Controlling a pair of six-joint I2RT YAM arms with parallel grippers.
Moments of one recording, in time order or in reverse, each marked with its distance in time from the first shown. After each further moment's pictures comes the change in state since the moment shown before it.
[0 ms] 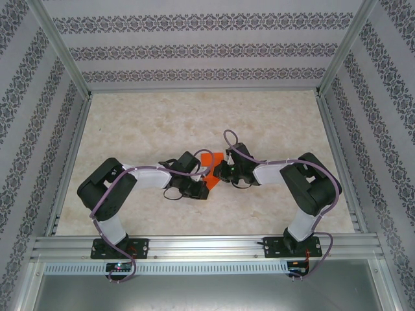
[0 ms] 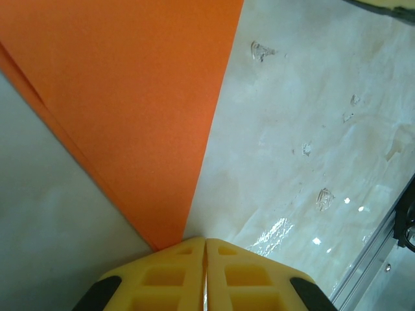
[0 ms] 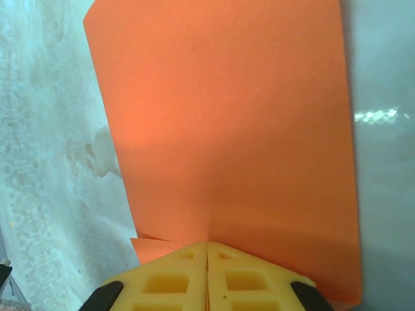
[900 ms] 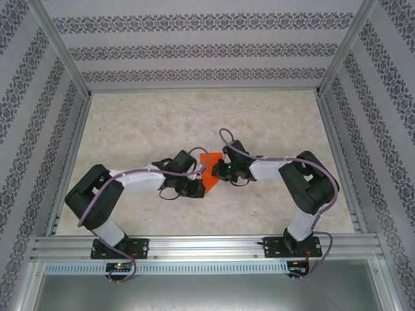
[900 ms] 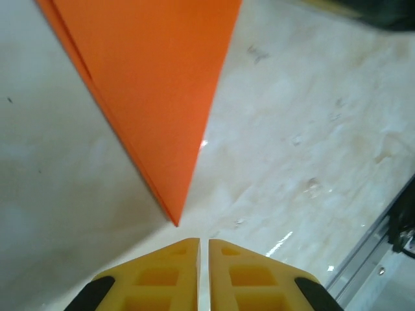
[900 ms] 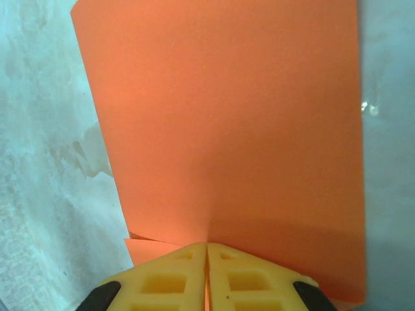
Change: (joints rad) left arm 0.006 -0.140 -0.020 -0.066 -0.082 -0.044; right arm 0.012 0.016 0.075 -0.130 0.026 -0.047
